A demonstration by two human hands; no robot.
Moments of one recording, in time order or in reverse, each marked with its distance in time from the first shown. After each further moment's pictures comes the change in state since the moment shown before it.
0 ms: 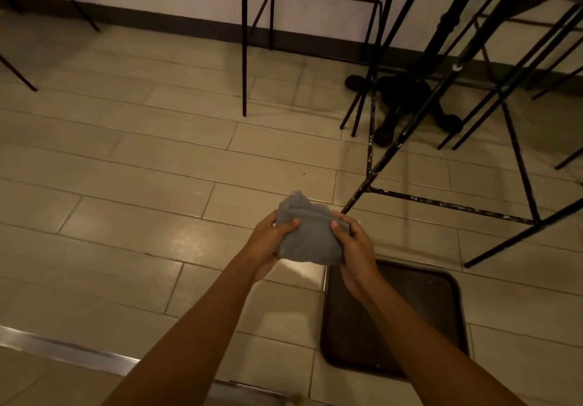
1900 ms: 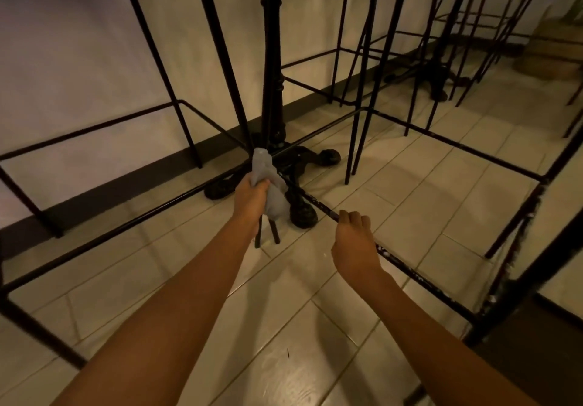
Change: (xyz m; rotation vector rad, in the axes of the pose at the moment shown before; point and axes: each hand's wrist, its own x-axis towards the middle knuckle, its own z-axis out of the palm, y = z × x) left_hand 0.506 0.196 0.116 0.509 -0.335 0.183; right_hand 0.372 -0.071 0.048 -1.220 0.987 -0.011
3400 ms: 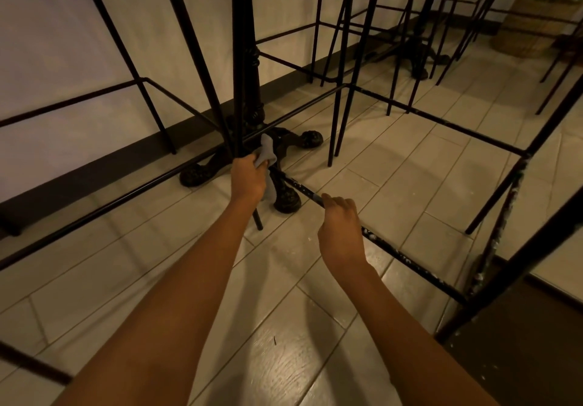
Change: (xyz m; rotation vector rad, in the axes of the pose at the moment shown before) left_hand 0.026 -0.023 0.034 0.477 -0.059 0.465; right_hand 0.002 0.006 0.013 0.173 0.161 -0.002
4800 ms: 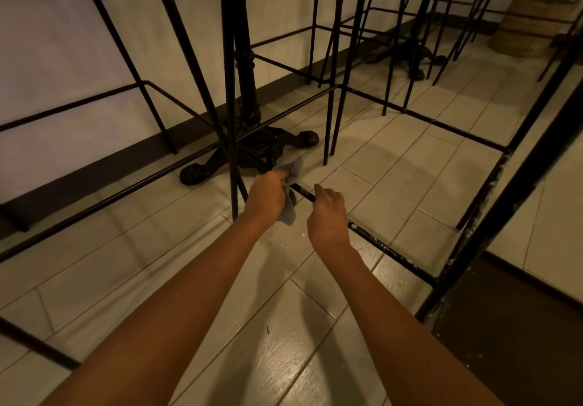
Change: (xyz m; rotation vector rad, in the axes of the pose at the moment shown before) left_hand -0.059 0.020 0.018 0.204 -0.246 0.048; right_hand 0.001 0.003 -0.010 0.059 -0.067 0.033
